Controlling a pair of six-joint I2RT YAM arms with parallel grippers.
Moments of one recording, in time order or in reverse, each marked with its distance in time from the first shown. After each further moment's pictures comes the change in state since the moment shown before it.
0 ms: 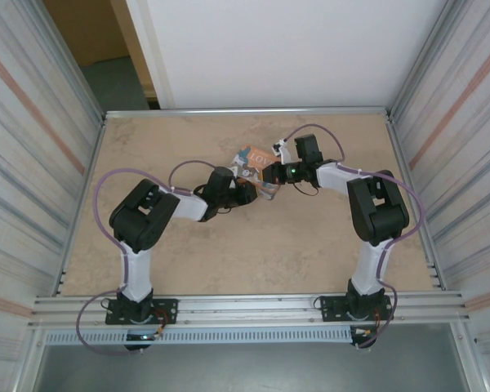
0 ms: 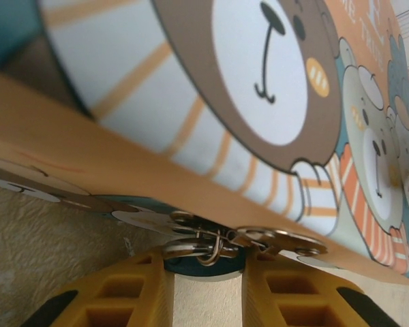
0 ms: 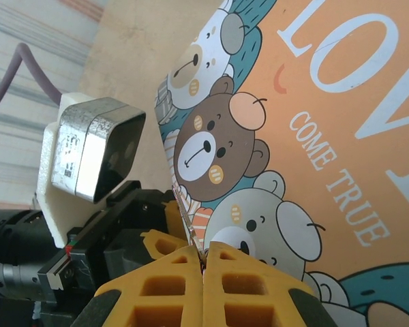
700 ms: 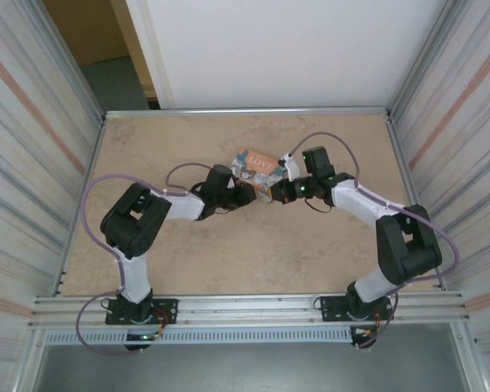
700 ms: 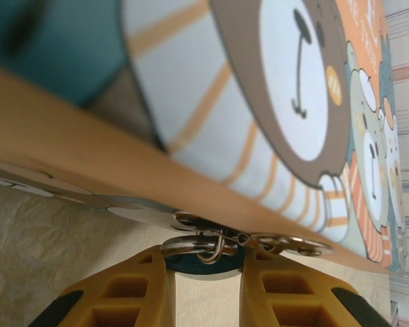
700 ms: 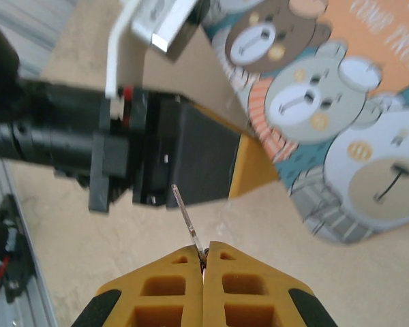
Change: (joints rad) left arm 0.000 -0.087 -0.001 -0.148 0.072 -0.121; right arm 0.063 -0.373 -0.234 -0.203 0.139 -0.189
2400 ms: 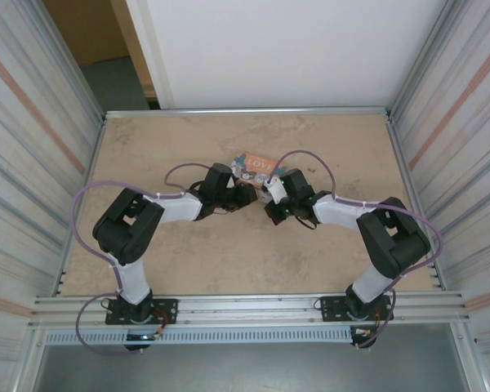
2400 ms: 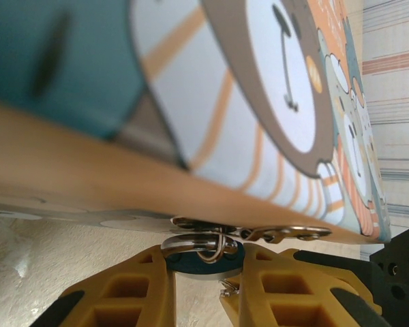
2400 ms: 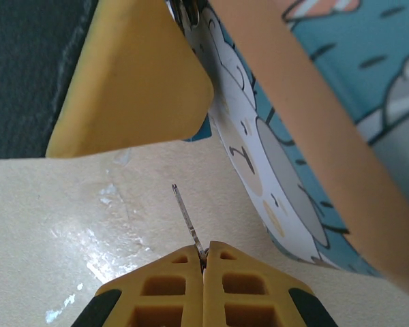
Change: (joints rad) left arm -0.014 -0.067 -0.005 -0.068 0.034 -0.042; right arm 0.170 0.094 -0.124 0.183 0.406 -0.191
